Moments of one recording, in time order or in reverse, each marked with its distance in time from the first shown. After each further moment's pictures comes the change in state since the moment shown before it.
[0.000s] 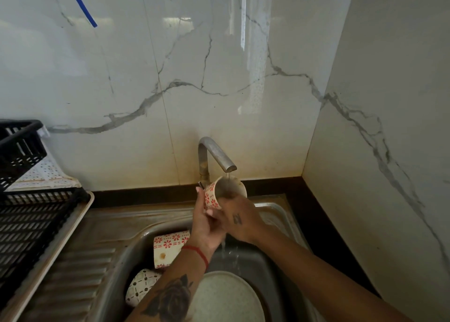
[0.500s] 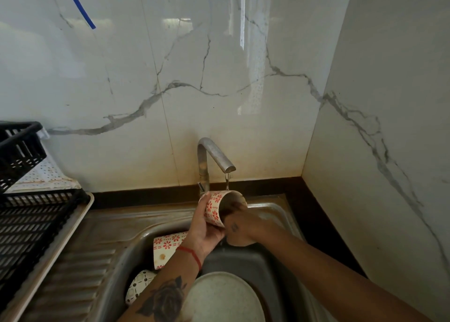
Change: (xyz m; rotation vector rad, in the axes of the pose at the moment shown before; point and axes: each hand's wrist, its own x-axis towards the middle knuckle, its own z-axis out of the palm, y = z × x) left_hand -0.001 0.002 -0.007 0.014 0.096 -0.040; right_hand 0.000 0.000 -0.014 -0.364 -0.573 0.045
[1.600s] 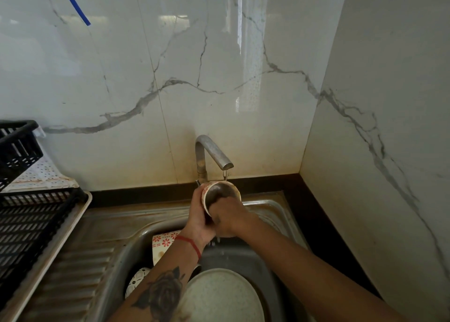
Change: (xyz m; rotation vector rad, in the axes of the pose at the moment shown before) left_hand 0.002 0.008 0.012 0.071 -0.023 0.000; right_hand 0.016 -0.027 -0.012 -0.023 0.139 0.086
